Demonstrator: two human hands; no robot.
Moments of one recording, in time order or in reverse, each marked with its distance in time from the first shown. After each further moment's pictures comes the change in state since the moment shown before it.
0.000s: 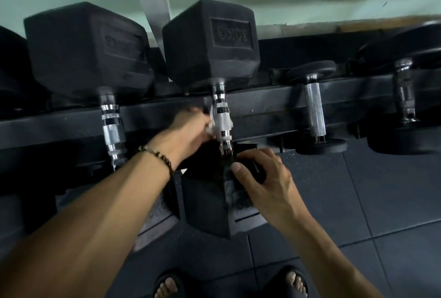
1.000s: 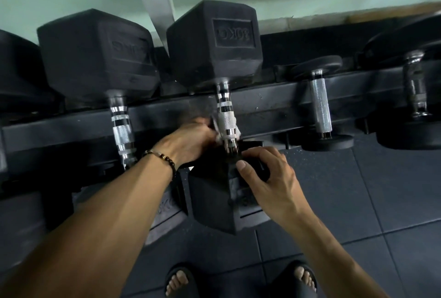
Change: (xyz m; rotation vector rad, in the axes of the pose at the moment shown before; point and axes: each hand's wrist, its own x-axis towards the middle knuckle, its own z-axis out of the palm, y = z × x) left_hand -0.004 -0.013 -0.021 0.282 -0.313 -0.023; right_hand -0.002 -0.005 -0.002 0.026 -0.016 0.014
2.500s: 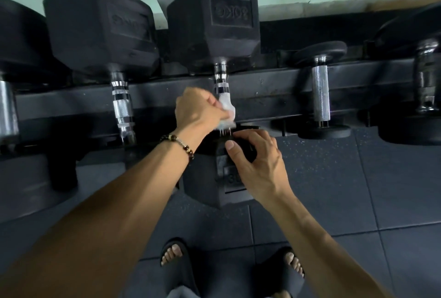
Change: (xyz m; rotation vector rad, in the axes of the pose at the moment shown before) left_hand -0.022 0.021 0.044 0.543 0.668 0.126; right_hand 0.000 0.002 0.000 -0.011 -0.011 -0.029
